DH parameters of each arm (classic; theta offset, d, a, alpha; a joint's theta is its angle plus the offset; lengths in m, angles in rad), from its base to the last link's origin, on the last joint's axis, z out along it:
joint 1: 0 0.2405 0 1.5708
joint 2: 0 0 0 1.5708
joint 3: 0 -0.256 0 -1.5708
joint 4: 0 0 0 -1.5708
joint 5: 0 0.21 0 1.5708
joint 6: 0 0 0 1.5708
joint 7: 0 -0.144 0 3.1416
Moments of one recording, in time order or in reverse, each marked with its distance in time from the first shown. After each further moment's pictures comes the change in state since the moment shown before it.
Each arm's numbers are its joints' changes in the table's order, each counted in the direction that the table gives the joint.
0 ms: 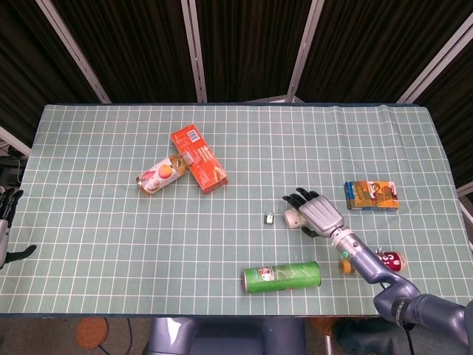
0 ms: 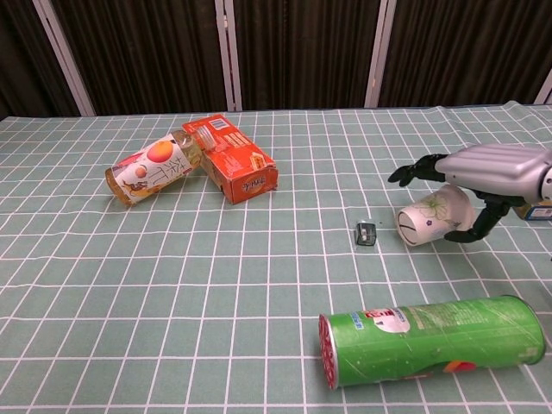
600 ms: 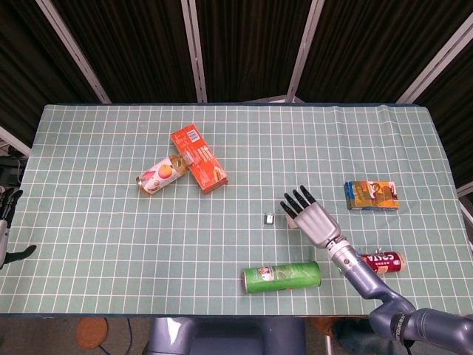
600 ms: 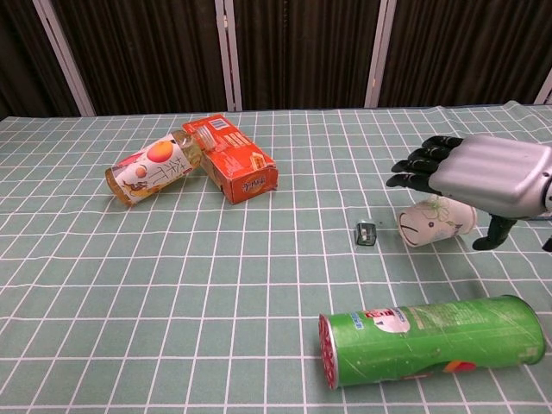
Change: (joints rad) left arm 0.004 -0.008 -0.001 0.010 0.008 -0.007 0.007; right arm -0.039 -0.025 -0.001 0.236 0.134 -0.097 0.767
